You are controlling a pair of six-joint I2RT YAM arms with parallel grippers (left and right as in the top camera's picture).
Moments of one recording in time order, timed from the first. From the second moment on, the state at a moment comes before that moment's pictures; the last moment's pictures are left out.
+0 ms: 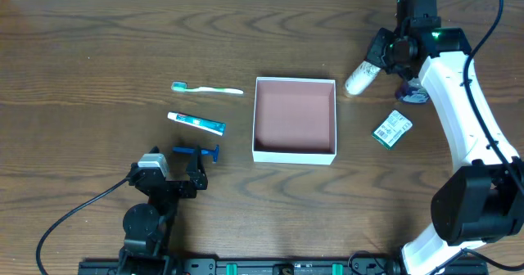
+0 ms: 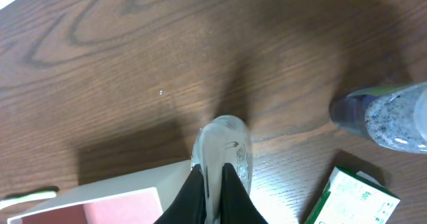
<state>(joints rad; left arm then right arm) -0.15 0.06 0.02 -0.12 -0.02 -0.28 0.09 1.82 1.62 -0.87 -0.02 0.53</state>
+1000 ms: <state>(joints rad) -0.15 0.06 0.02 -0.12 -0.02 -0.28 0.42 1.66 2.03 -1.26 0.01 0.44</state>
